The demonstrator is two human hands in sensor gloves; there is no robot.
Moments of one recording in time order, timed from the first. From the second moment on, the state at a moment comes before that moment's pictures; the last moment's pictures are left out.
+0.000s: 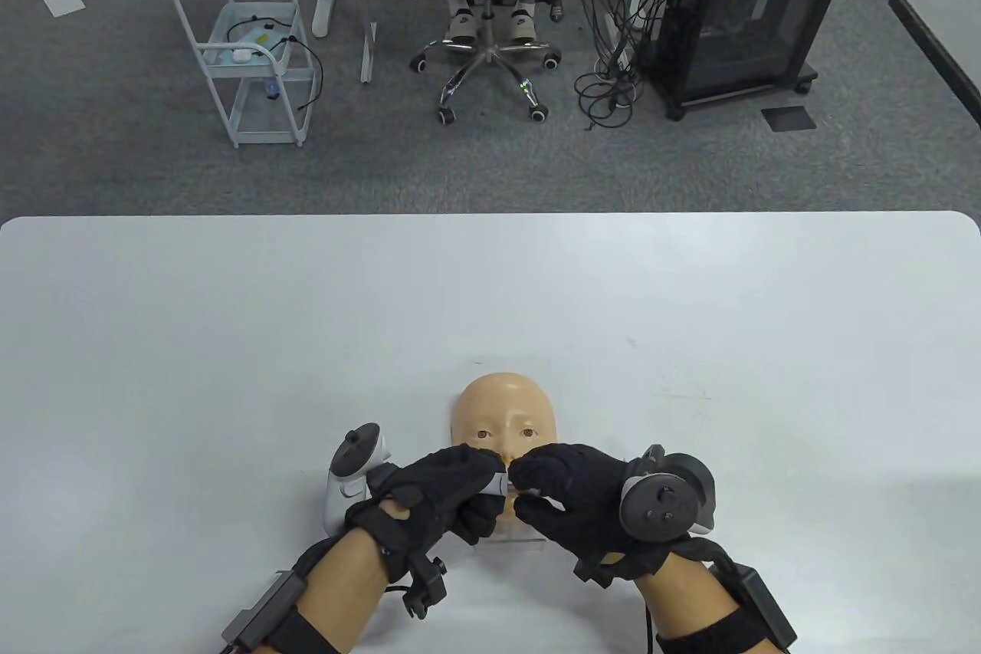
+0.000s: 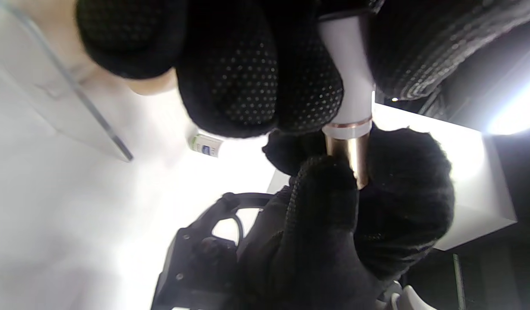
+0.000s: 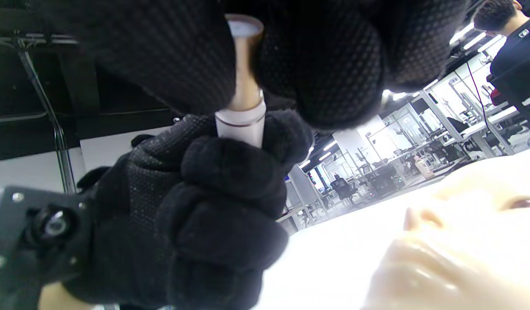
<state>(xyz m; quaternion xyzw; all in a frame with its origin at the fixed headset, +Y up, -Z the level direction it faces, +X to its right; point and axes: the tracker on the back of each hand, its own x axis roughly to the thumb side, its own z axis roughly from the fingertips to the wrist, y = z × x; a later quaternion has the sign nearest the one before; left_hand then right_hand) -0.133 -0.760 -0.277 -0.29 -0.15 0.74 0.58 0.112 -0.680 -0.252 0.38 -0.12 0.83 0.40</state>
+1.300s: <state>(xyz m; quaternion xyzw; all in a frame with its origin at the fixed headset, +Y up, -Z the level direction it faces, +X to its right) -0.185 -0.719 -0.294 0.04 -0.24 0.63 0.74 0.132 -0.717 -0.319 0.06 0.06 0.88 0.47</state>
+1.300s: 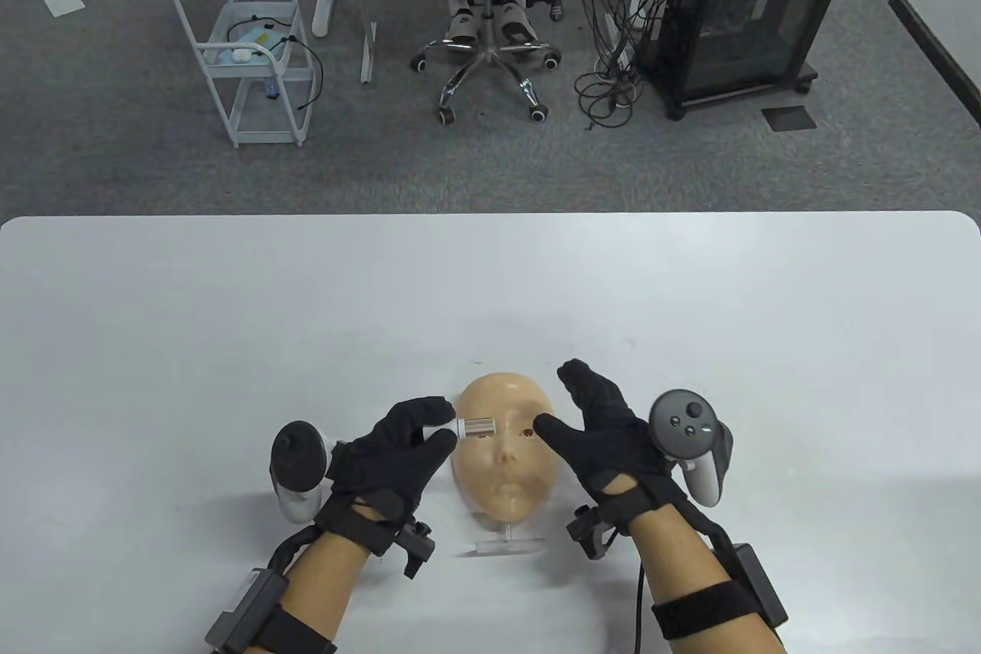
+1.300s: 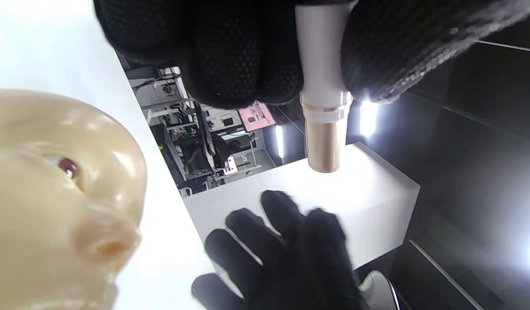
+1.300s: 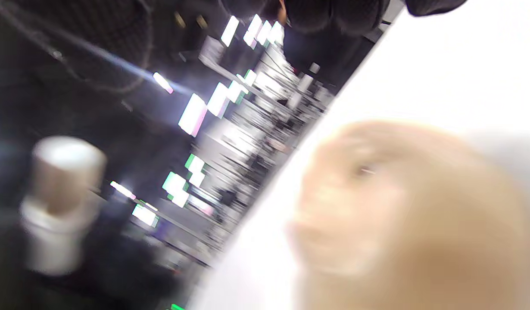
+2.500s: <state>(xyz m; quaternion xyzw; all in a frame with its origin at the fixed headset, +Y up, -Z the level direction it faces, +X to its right) -0.120 -0.717 -0.280 0.04 -0.33 0.37 0.87 0.089 -0.765 -0.377 0.05 0.17 0.90 0.40</state>
